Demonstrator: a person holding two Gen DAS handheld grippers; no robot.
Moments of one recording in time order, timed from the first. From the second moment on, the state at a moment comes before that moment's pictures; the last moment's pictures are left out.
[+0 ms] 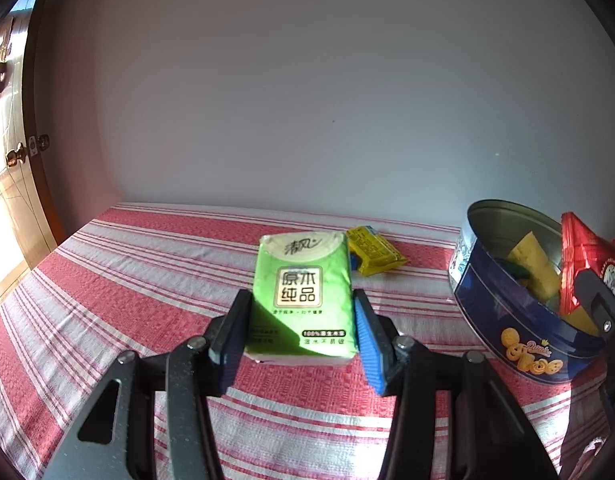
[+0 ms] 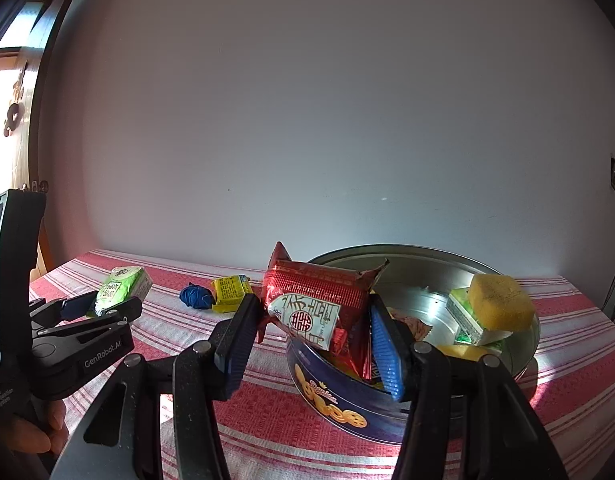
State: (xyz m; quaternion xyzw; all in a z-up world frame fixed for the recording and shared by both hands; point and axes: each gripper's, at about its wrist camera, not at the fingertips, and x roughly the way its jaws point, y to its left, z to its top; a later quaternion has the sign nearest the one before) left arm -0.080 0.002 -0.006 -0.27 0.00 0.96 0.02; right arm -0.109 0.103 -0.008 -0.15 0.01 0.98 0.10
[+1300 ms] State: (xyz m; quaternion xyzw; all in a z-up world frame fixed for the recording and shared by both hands) left arm -0.084 0.178 0.014 -0.25 0.05 0.95 0.17; right arm -0.093 0.217 -0.004 -0.11 0.04 0.97 0.21
